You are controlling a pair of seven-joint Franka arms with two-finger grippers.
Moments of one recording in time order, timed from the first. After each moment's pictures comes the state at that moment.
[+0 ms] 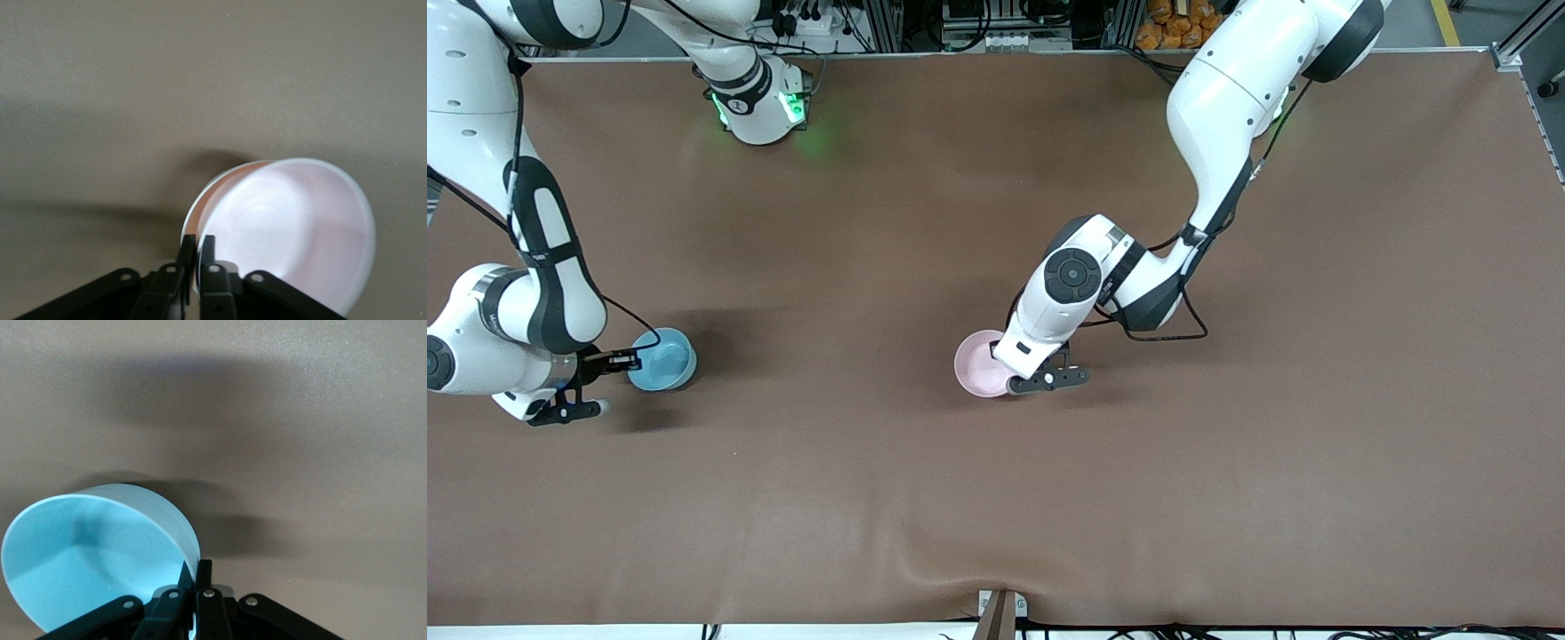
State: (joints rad) left arm -0.49 0.81 -0.26 -1.42 0.07 2.35 -0.87; right arm -0.23 0.65 -0.03 -1.71 0.01 2.10 -0.42
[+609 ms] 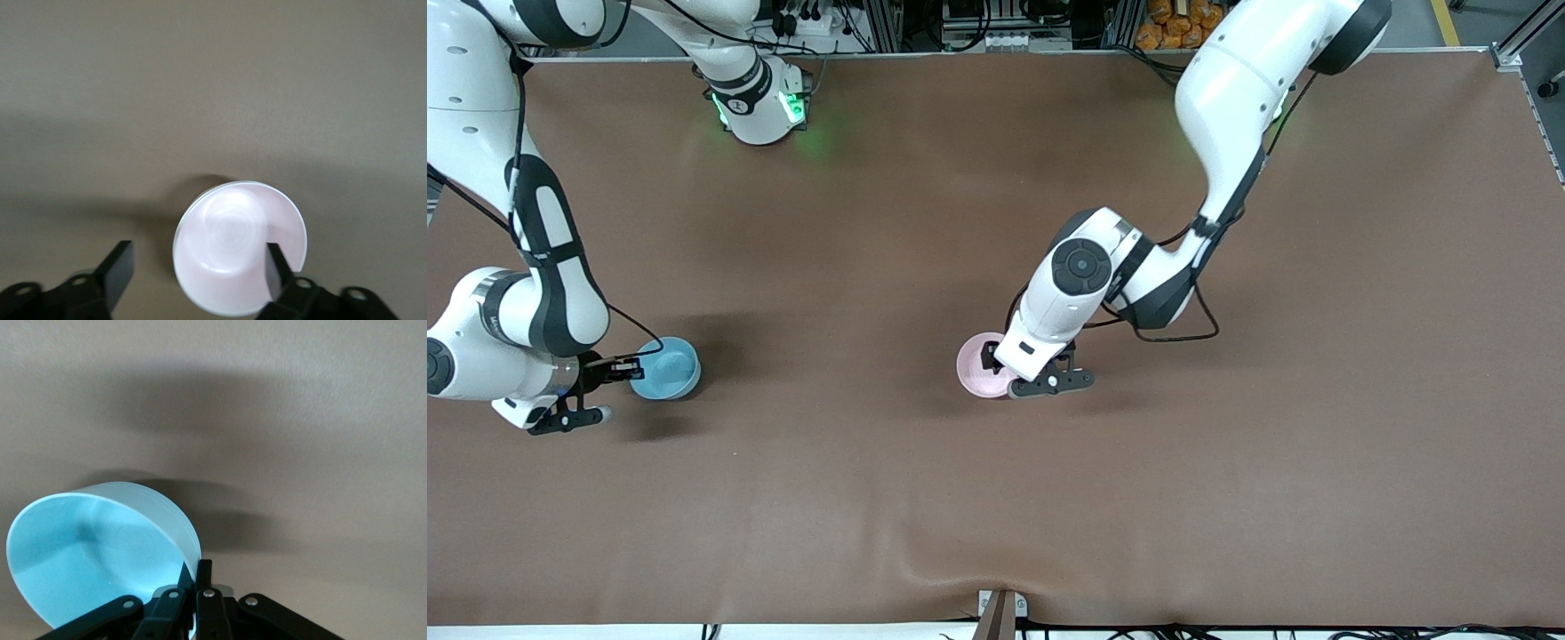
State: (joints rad) left arm -0.48 0.75 -0.25 -1.38 0.07 2.29 -0.87; right arm -0.23 0.64 0.00 -1.67 0.01 2.10 -0.42
